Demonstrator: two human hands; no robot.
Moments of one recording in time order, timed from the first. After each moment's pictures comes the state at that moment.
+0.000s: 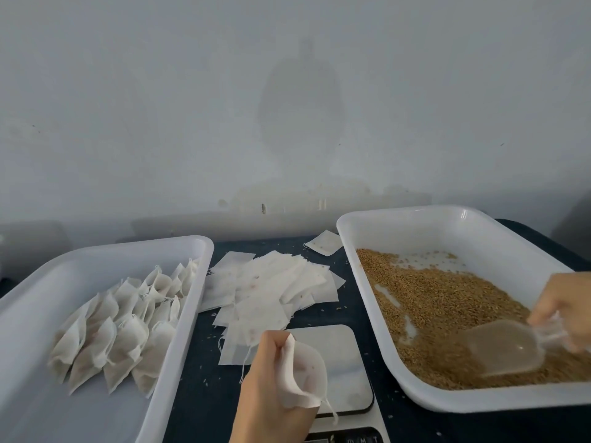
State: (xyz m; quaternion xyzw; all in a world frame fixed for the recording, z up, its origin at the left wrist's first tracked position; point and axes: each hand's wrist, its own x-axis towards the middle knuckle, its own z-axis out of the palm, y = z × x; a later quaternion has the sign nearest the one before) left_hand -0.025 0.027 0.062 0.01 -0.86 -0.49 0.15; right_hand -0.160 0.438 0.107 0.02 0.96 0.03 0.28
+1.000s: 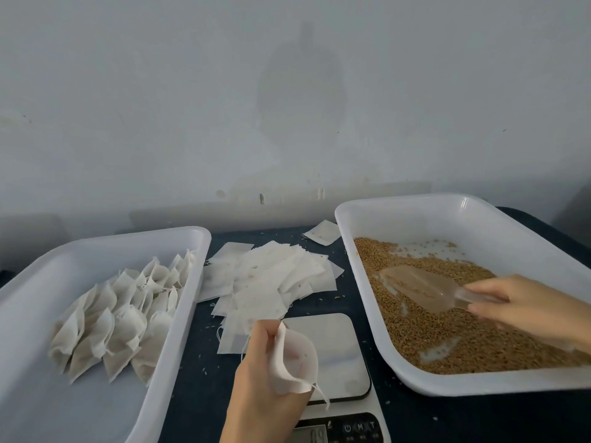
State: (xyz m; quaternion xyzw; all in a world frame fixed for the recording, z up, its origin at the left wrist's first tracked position) left_hand -0.024 0.024 0.060 -0.01 -0.83 -0.53 0.16; right_hand -0.119 0.349 0.099 -0.01 0.95 -0.26 0.15
